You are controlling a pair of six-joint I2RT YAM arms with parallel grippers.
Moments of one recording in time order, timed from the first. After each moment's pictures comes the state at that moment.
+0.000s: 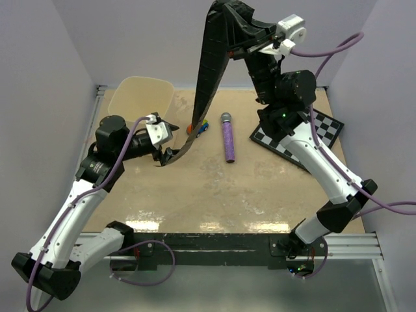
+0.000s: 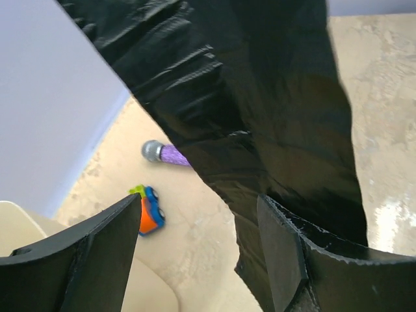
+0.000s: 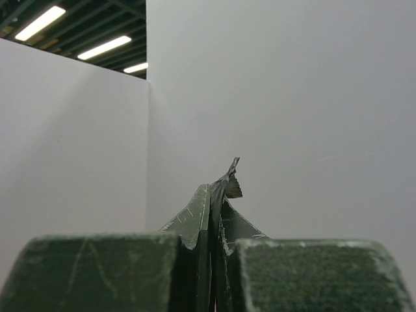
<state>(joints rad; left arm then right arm) -0.38 0.94 1.06 -0.31 0.70 0.43 0.71 1.53 1.83 0.59 0.03 -0.08</state>
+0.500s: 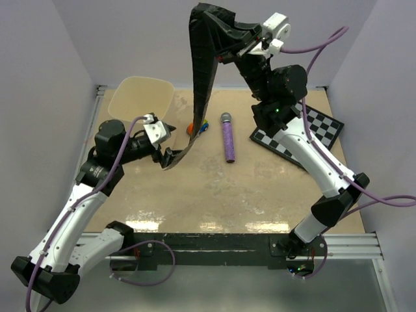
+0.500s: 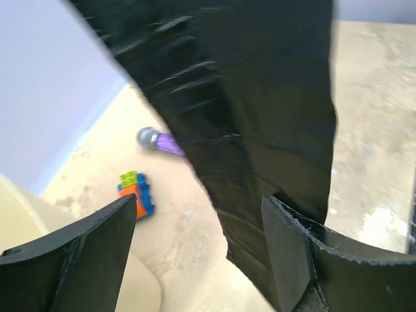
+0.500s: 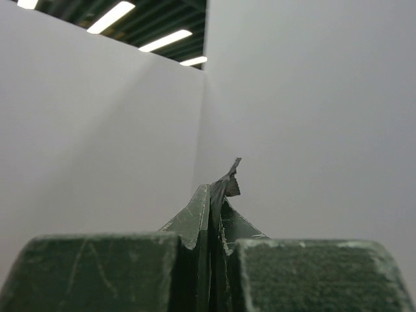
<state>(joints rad) -0.38 0.91 1.03 -0.34 0.71 0.37 0.70 1.61 1.87 0.59 -0.08 -0.01</state>
